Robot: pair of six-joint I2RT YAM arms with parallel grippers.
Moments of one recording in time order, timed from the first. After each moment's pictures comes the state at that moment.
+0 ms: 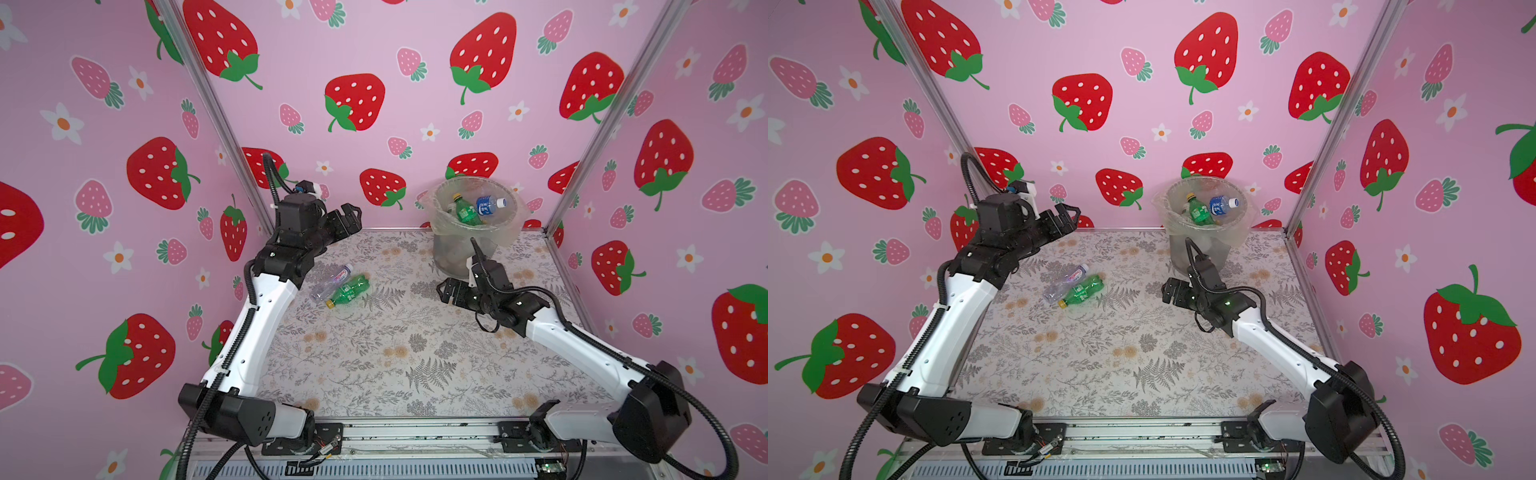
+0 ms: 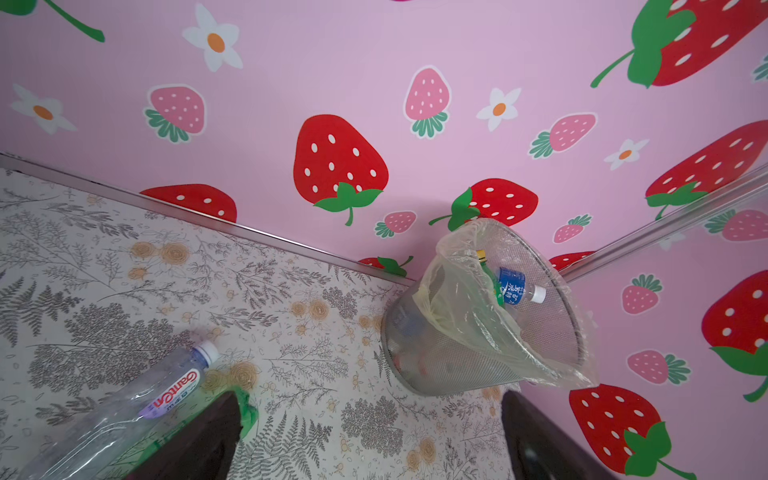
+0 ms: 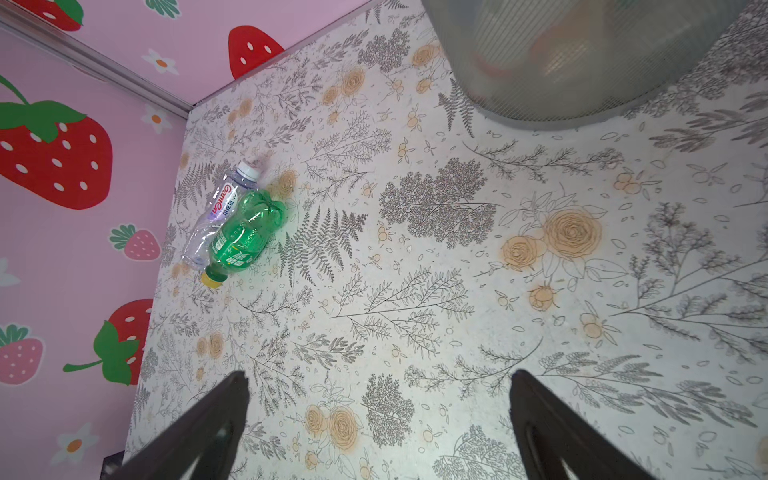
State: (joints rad) left arm -0.19 1.37 1.59 -0.59 0.13 -0.55; right arm 0.71 1.35 1.03 -0.40 0.02 0.73
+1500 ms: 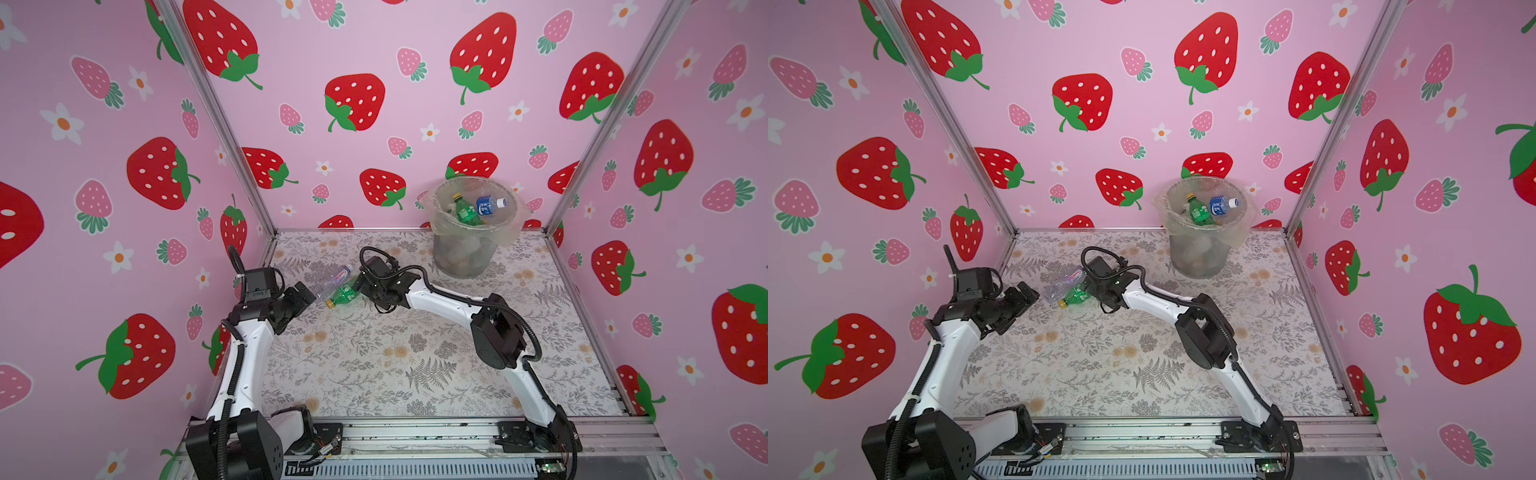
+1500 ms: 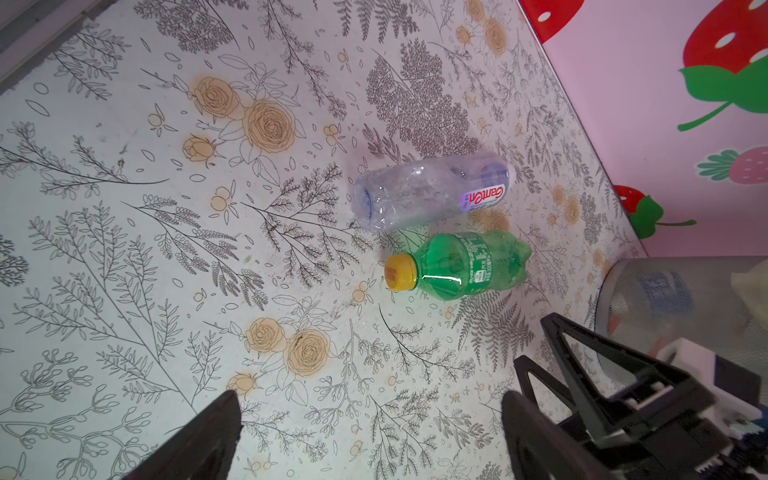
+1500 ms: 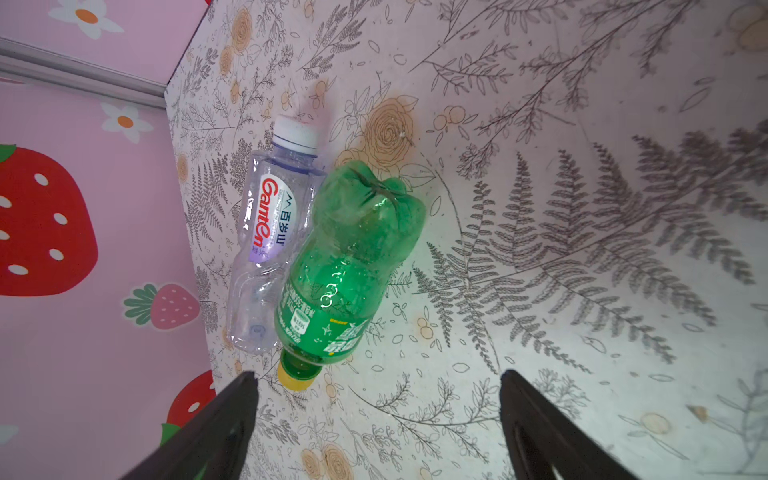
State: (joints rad) left arm 0.25 1.15 0.95 -0.75 0.22 -0.58; right arm 1.02 2.31 1.97 -0.47 0.13 1.27
